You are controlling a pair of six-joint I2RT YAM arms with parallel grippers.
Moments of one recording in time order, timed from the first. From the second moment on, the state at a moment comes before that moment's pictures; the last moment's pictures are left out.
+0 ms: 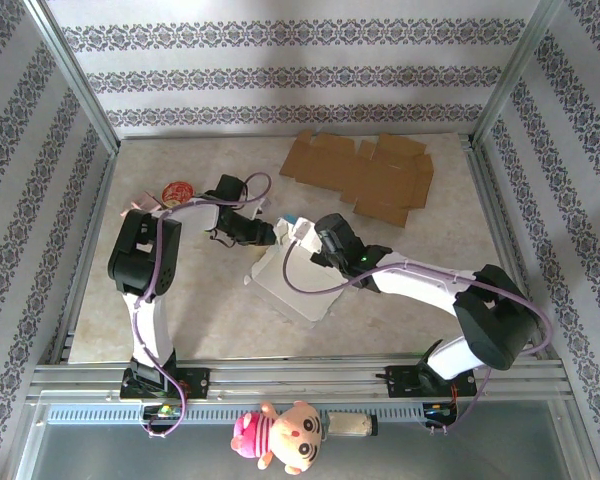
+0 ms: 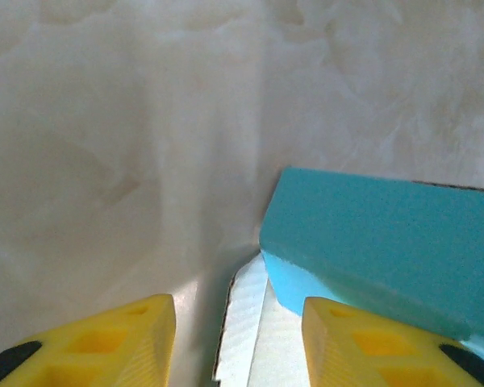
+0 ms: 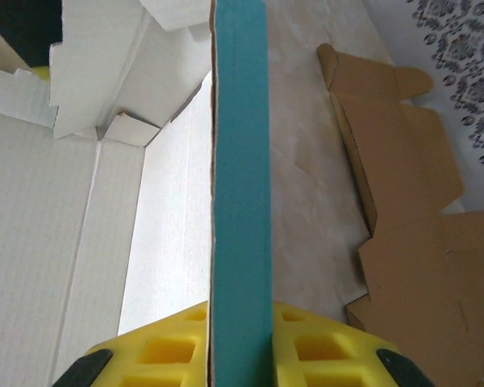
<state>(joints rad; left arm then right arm) -0.27 1.97 1.24 -0.48 0.62 -0.11 0.76 1.49 0.82 -0.01 0.30 -0.56</state>
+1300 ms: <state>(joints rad) -0.33 1.86 1.27 -0.45 0.65 0.39 0.76 1.48 0.82 -0.08 0.15 -0.52</state>
